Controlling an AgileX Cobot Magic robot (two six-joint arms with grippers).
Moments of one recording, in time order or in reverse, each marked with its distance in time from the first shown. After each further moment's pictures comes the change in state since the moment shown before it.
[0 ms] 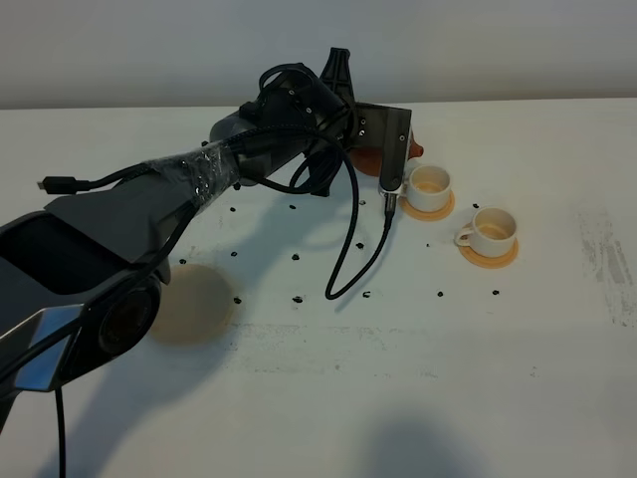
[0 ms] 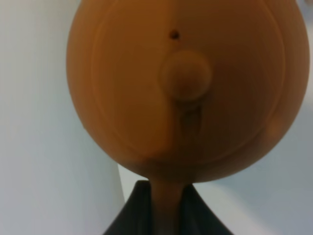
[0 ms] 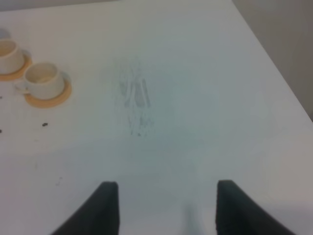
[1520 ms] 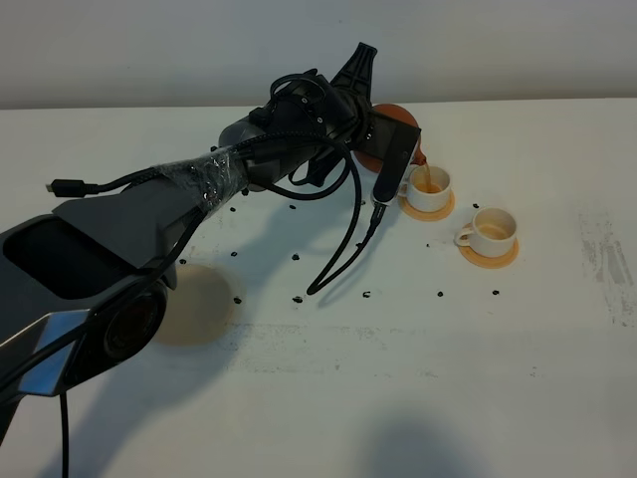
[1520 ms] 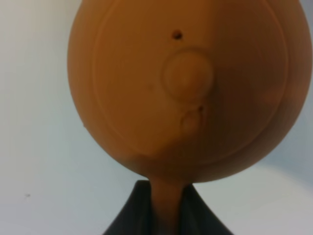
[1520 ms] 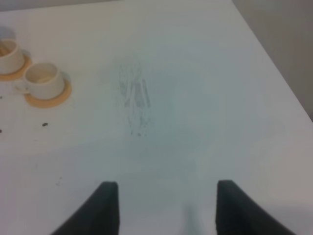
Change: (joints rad) left arm -0.020 0.003 0.000 0.107 -0.074 0.159; right arm 0.000 0.000 0.000 0.000 0.000 0.000
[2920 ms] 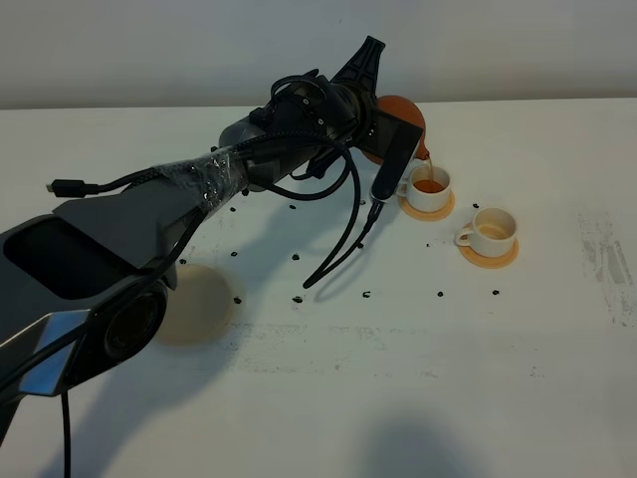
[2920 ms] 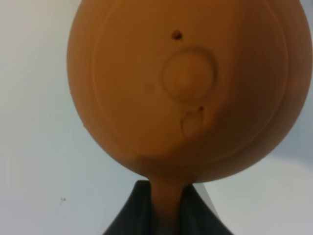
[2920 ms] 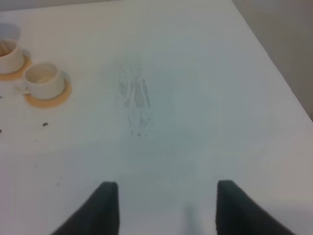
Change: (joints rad) left arm 0.000 0.001 0.000 0.038 -0.049 0.034; right arm 0.000 0.000 0.000 0.000 0.000 0.000
